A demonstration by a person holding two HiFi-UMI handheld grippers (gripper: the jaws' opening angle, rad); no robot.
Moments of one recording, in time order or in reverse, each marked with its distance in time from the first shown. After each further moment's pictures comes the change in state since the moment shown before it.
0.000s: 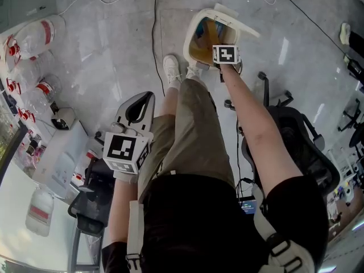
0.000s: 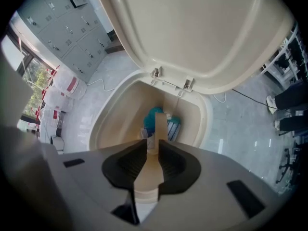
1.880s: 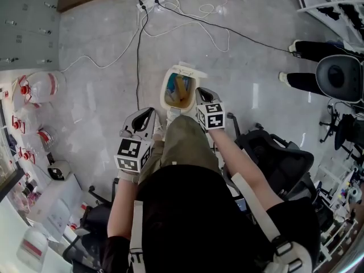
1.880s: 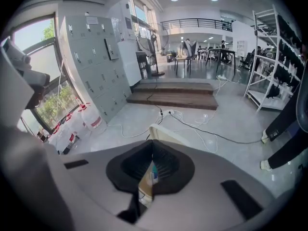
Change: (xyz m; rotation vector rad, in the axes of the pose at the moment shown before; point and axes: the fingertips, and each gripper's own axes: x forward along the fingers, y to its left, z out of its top) left arm -0.050 -0.082 0.107 0.156 -0.266 -0.119; right arm -0.317 0.036 0.059 -0.114 -0.566 0.055
